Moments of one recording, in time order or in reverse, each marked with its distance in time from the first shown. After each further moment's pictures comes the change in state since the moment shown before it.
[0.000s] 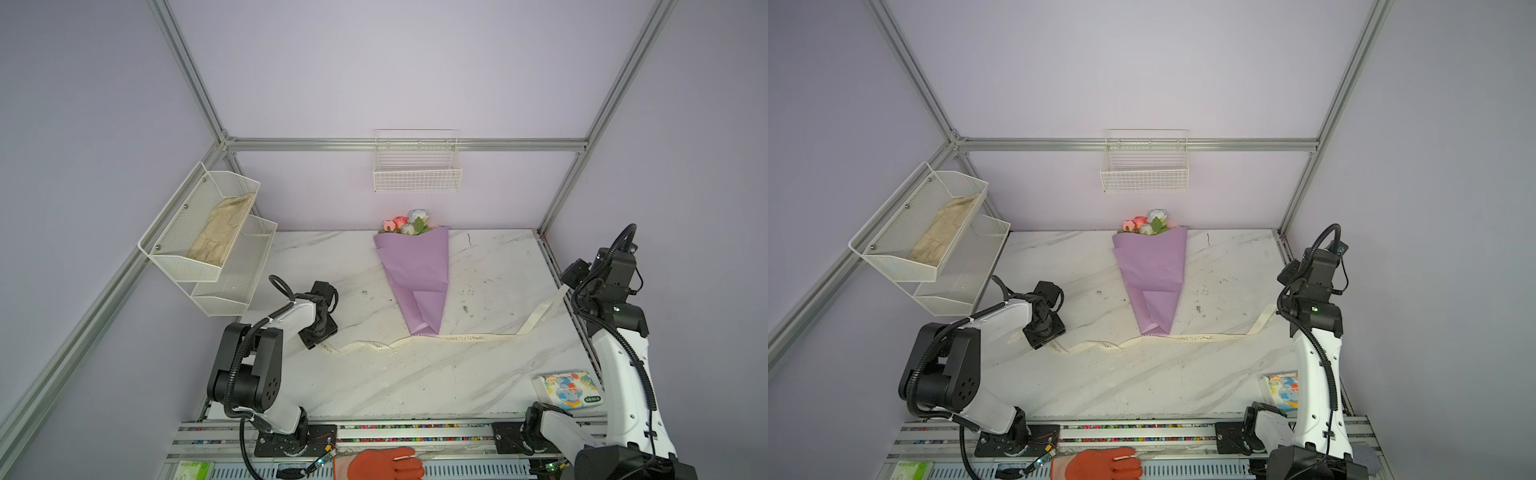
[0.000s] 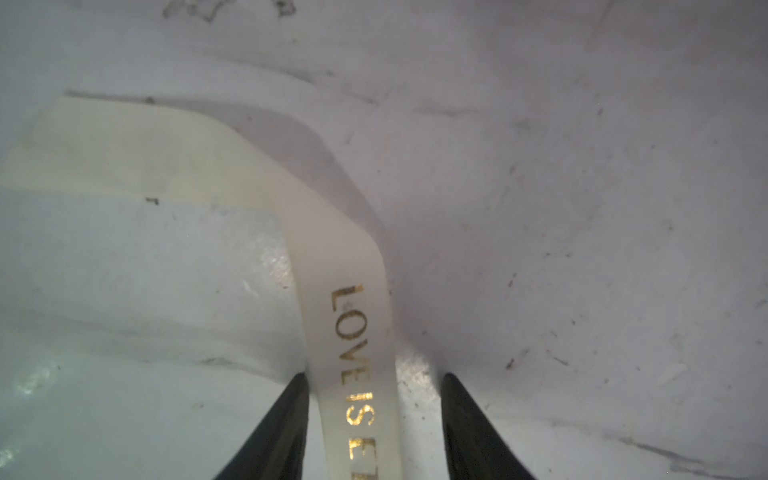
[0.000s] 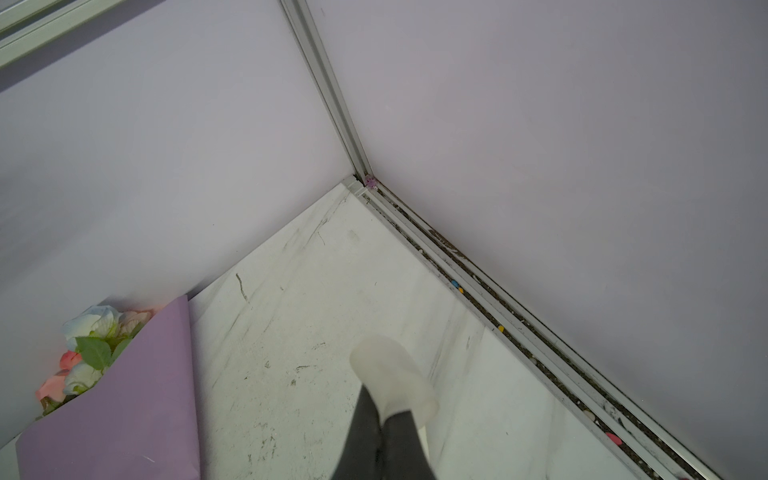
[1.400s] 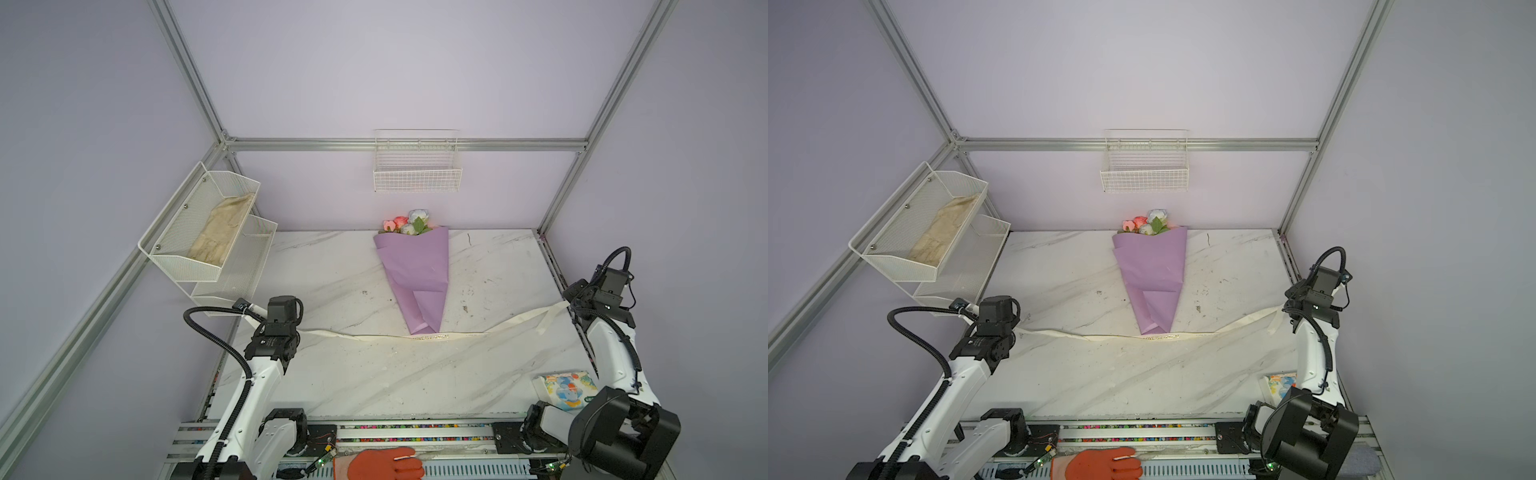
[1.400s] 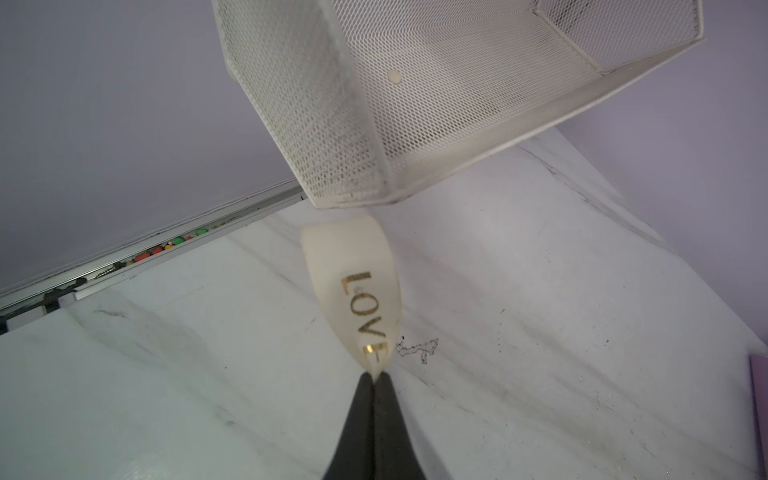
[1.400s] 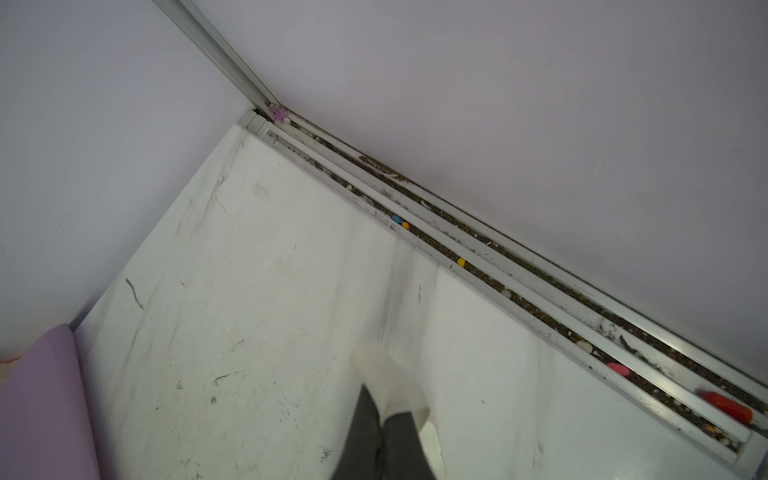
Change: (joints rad) left arm 0.164 -0.676 -0.272 0.298 -0.438 -0.007; right arm -0.177 0.216 -0.204 0.149 -0.087 0.118
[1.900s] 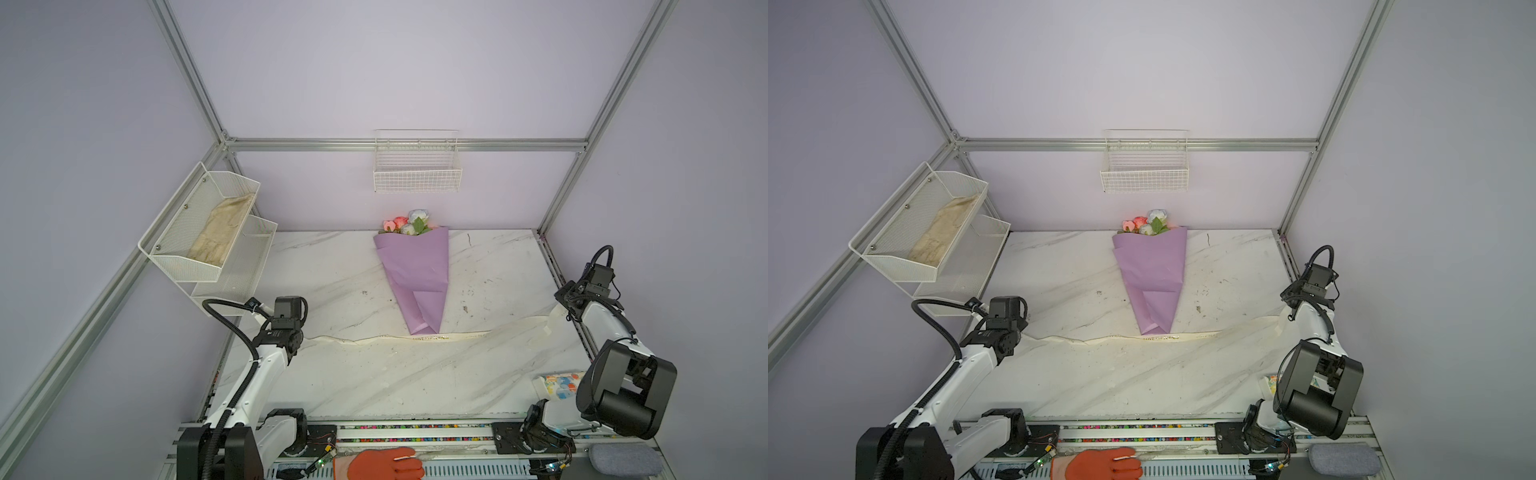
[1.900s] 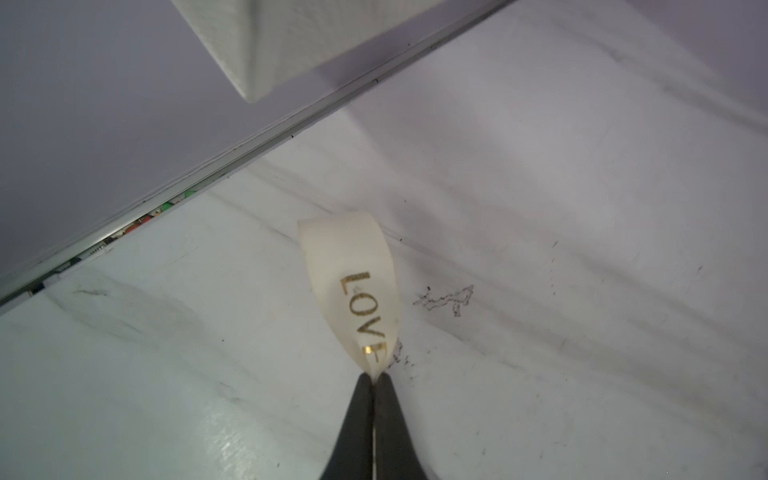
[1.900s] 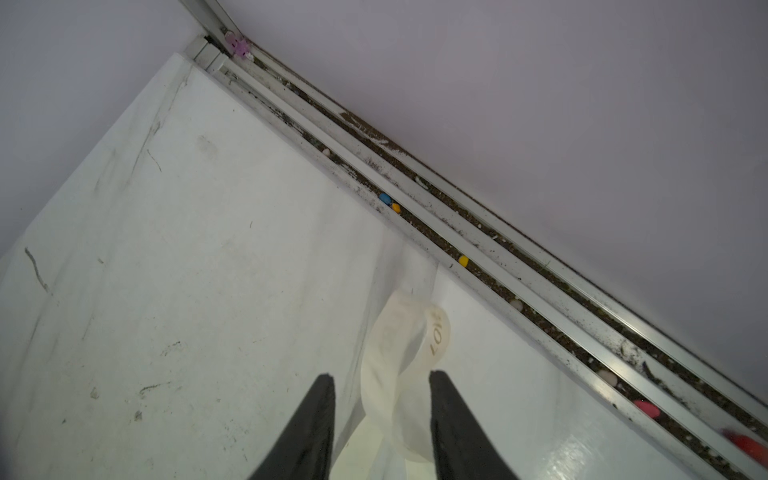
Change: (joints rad) left arm 0.000 0.176 0.001 -0.034 0.098 0.077; right arm 0.008 0.185 0.039 0.057 0.018 -0.086
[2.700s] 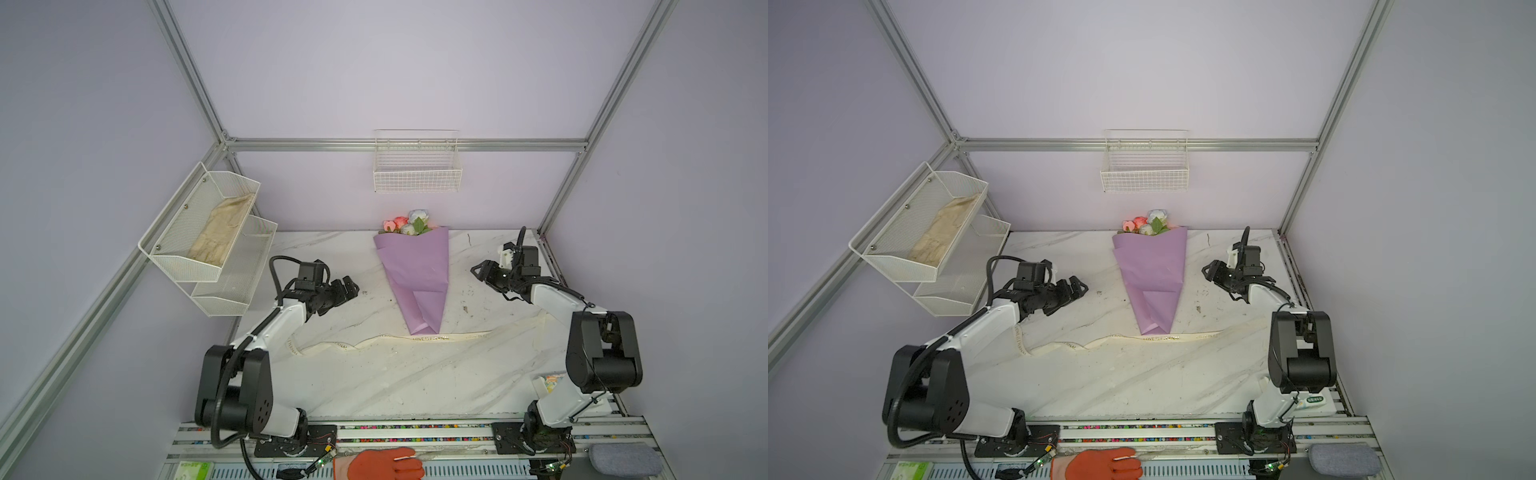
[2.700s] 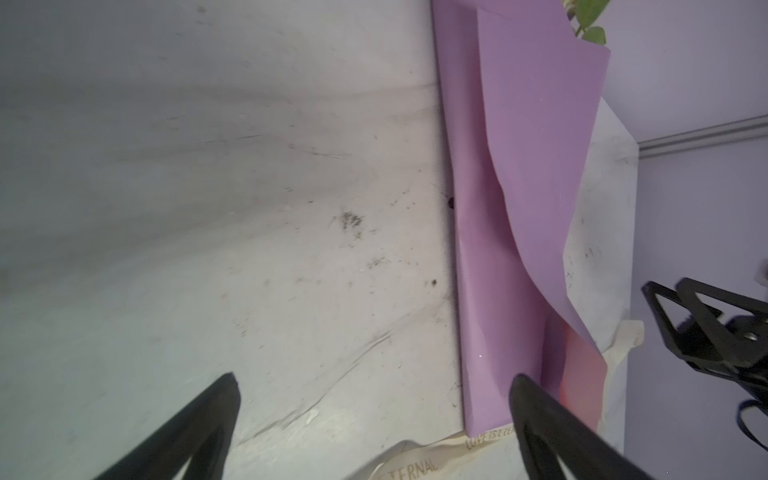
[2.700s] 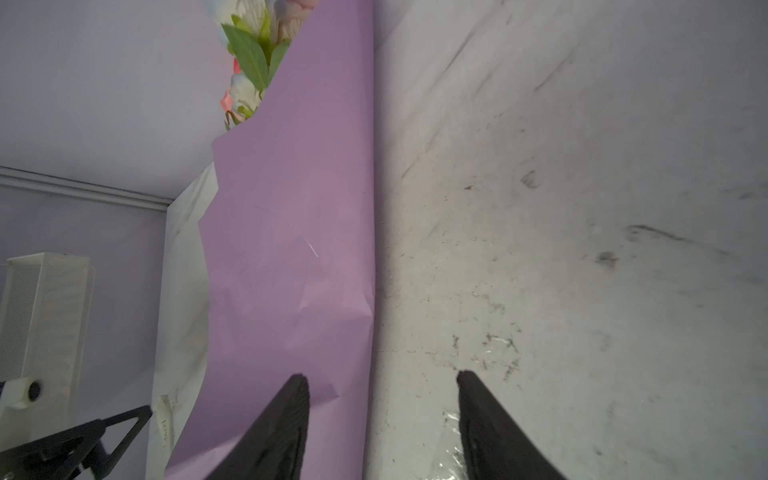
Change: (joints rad) left arm -0.173 0.499 0.406 0.184 0.891 0.142; right arm 0.479 0.329 0.138 0.271 -0.612 0.125
